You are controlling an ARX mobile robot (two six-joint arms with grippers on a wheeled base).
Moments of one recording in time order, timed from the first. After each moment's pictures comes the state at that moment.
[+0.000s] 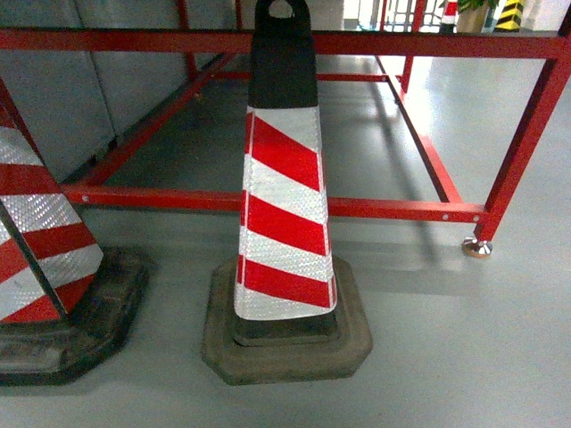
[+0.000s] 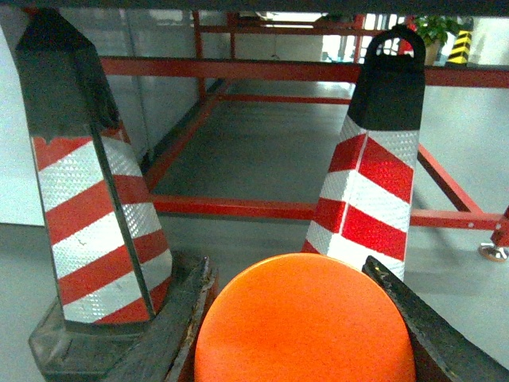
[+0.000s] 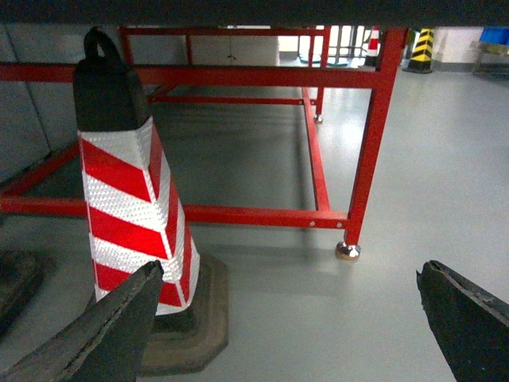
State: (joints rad) left arm 0.00 0.01 0.01 -0.01 0.00 0.00; right arm 0.00 0.00 0.01 -0.01 0.00 0.00
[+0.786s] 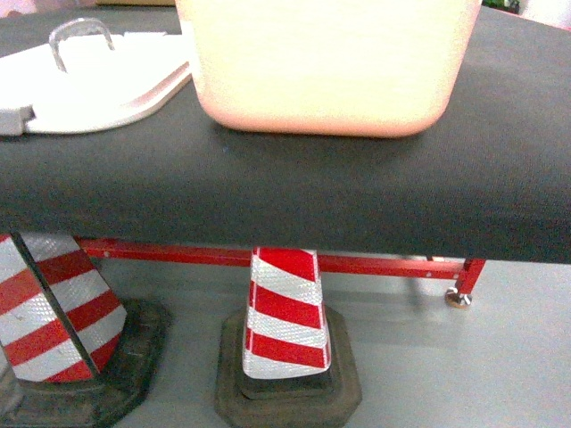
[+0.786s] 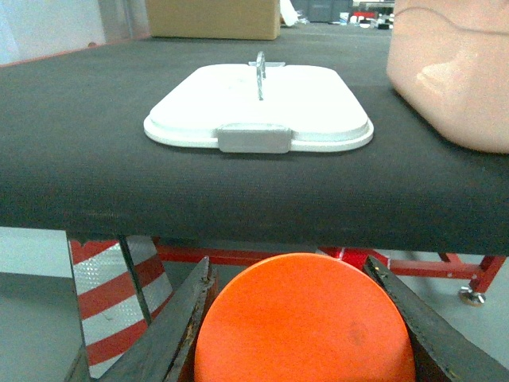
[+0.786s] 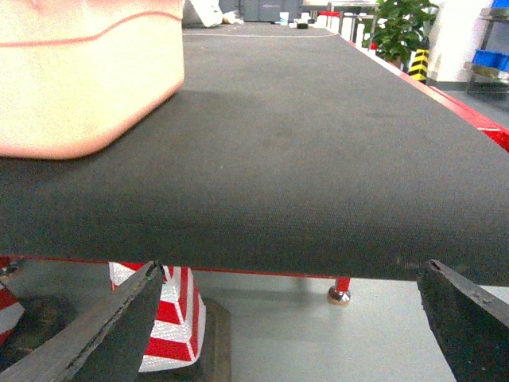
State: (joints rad) left arm 0.00 0.01 0.01 -0.01 0.00 0.00; right arm 0.00 0.00 0.01 0.00 0.00 0.00
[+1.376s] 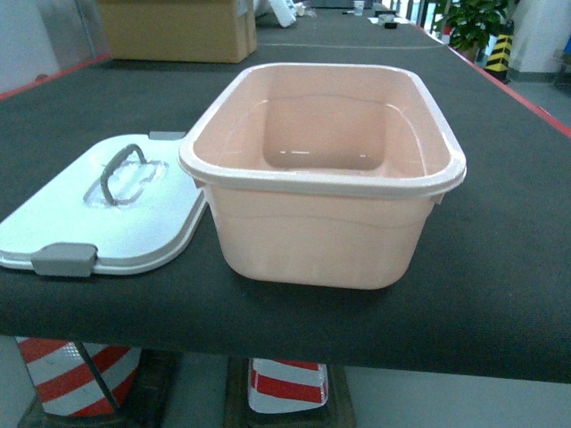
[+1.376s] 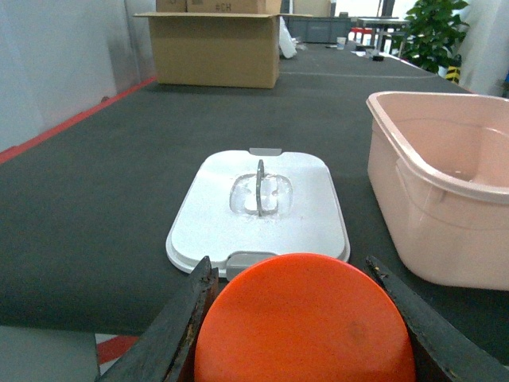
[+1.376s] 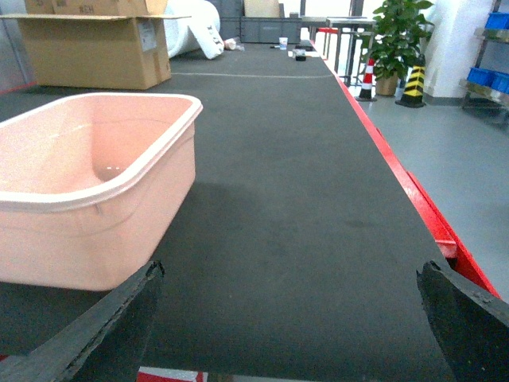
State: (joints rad) left arm 0.00 0.01 0.01 0.00 0.00 0.00; right arm 0.00 0.00 0.01 0.00 0.00 0.00
